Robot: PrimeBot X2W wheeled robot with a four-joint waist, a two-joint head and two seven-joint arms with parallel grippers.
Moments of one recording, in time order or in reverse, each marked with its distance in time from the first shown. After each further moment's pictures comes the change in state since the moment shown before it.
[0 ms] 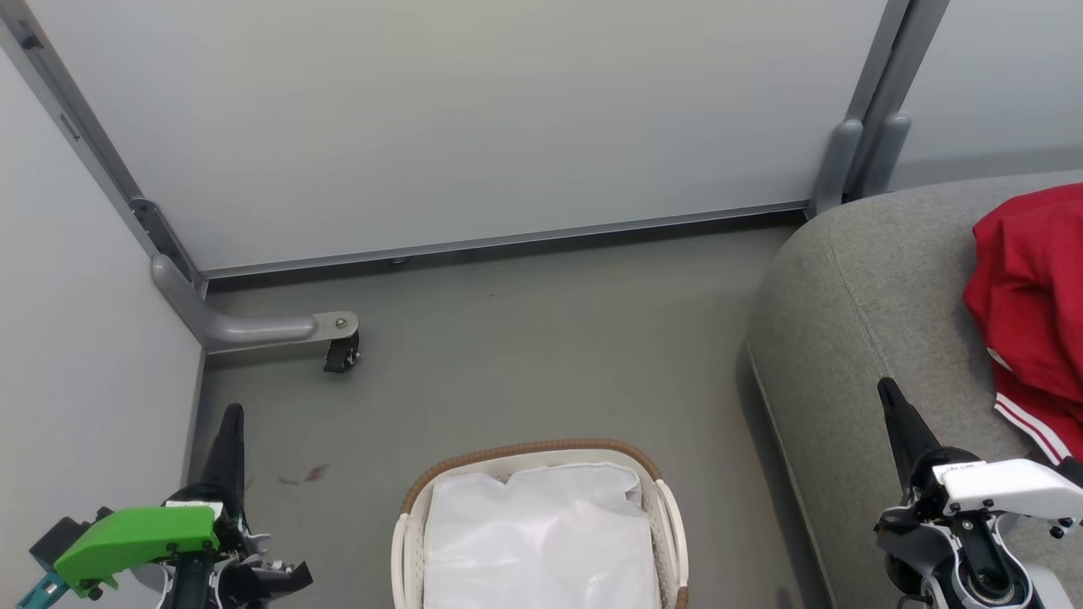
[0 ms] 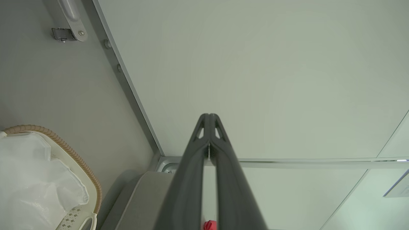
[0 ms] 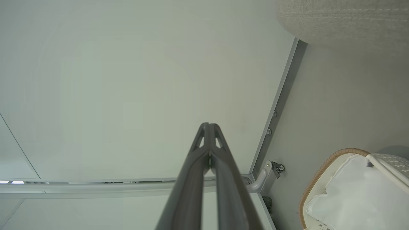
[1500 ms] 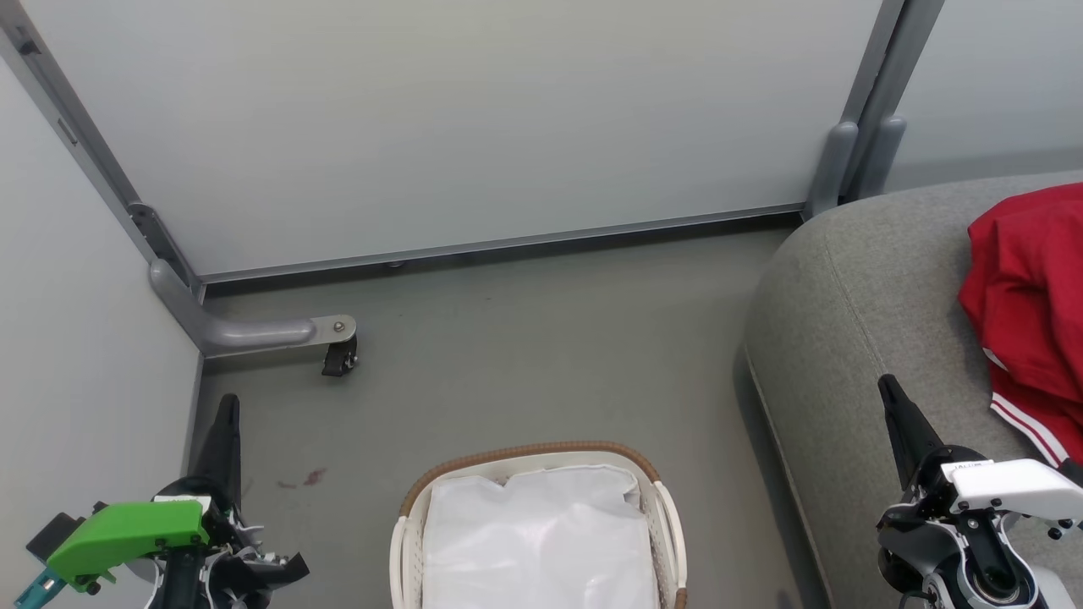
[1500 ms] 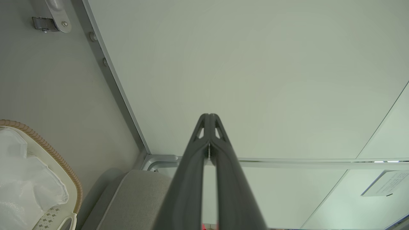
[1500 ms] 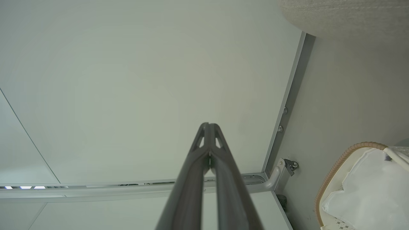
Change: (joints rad) left arm -0.008 0.000 0.011 -0.014 -0.065 -0.003 0.019; right arm 0.001 -0.001 -0.003 -0.010 0.077 0.000 0.018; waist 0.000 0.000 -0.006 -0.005
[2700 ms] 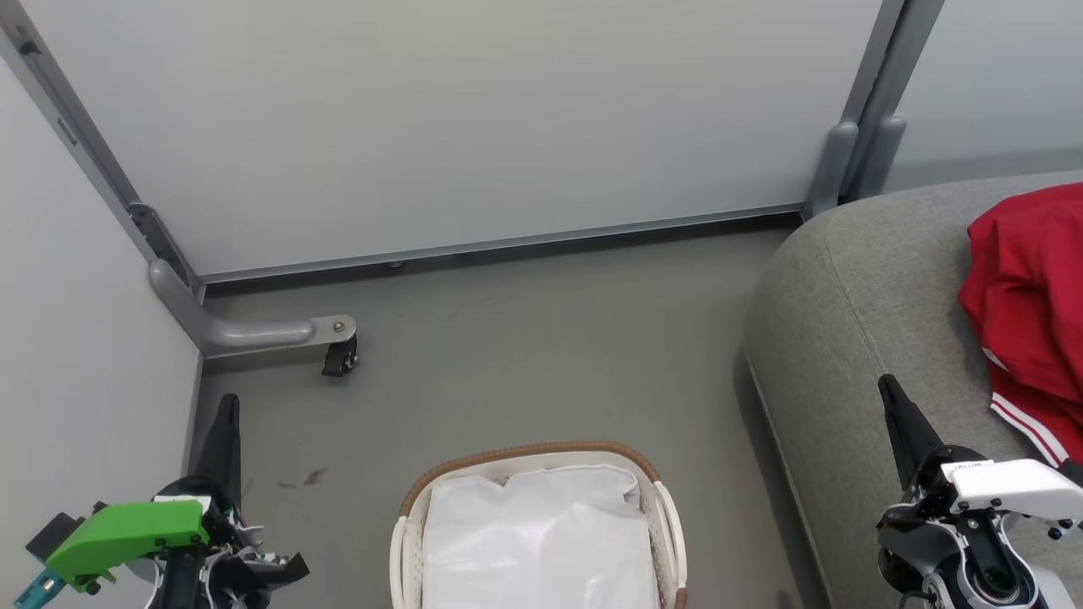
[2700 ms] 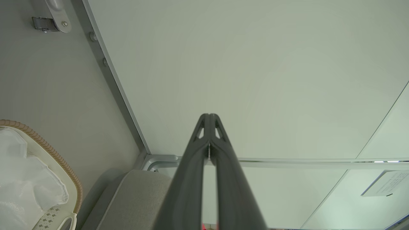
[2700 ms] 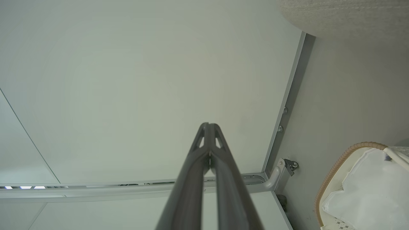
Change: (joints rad) left arm 0.000 0.000 0.000 0.000 0.000 0.000 0.000; right arm 0.000 0.000 0.000 0.000 0.000 0.000 0.000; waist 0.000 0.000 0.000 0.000
